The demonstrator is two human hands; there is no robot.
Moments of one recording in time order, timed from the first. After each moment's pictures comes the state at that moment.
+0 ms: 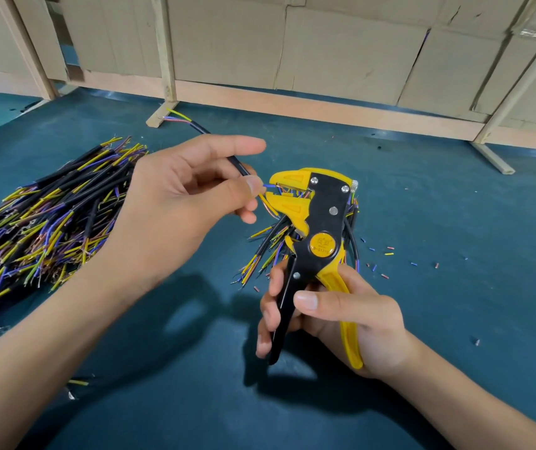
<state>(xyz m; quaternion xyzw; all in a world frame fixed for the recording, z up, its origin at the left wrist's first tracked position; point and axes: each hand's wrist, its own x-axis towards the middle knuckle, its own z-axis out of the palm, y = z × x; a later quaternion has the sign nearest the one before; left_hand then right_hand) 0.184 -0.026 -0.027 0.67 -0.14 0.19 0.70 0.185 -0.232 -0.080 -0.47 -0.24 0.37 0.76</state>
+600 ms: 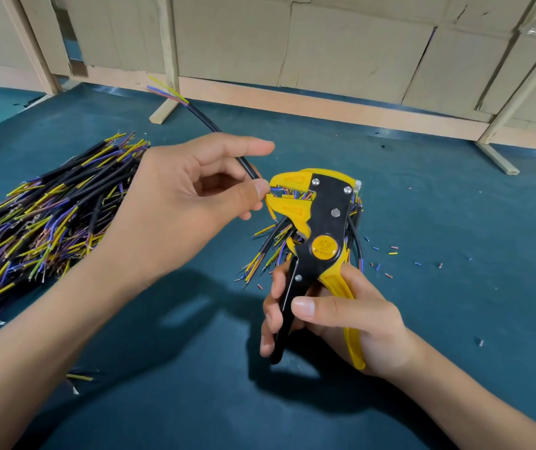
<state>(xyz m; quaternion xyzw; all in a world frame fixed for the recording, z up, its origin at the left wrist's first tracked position) 0.179 -0.021 -0.022 0.76 -0.14 0.20 0.60 0.187 -0.234 -0.084 -0.50 -0.27 0.36 0.74</state>
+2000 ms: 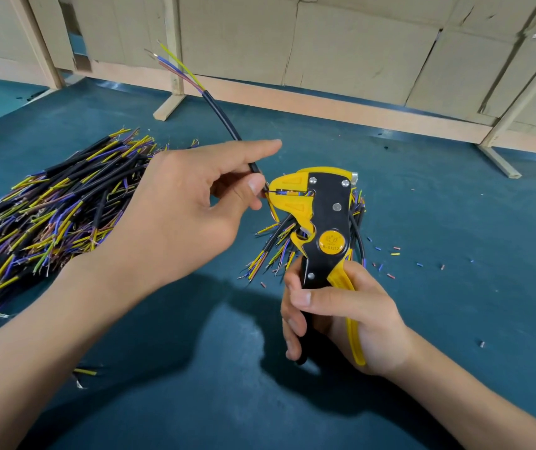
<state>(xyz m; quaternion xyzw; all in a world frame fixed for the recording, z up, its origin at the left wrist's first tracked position) 0.172 -0.020 -0.021 0.85 -0.14 0.27 0.43 0.187 -0.230 -0.084 -0.56 -0.27 0.32 0.72</state>
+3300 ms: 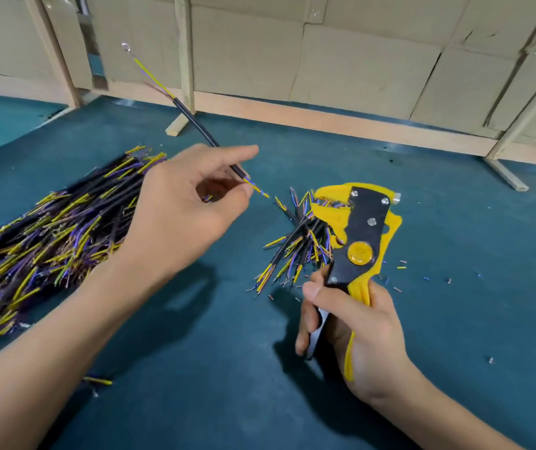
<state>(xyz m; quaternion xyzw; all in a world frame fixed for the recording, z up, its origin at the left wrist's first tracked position) 0.189 -0.004 -0.030 0.82 -0.05 0.31 0.48 0.170 -0.217 -0.088 -0.59 -0.14 0.14 0.78</state>
